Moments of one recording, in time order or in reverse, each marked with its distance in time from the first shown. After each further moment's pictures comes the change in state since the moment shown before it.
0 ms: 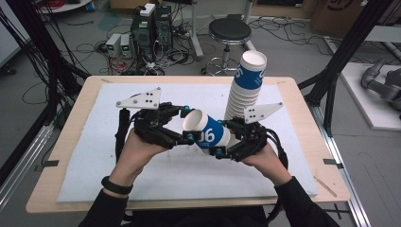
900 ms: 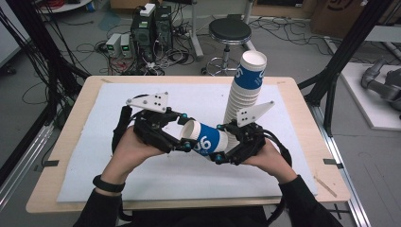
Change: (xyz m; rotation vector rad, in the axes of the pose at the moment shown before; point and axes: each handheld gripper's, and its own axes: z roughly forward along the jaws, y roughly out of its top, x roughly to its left) left arm 0.004 0.002 -0.002 0.193 -0.012 -0.008; right arm -0.001 0.002 0.004 0.164 -0.010 -0.011
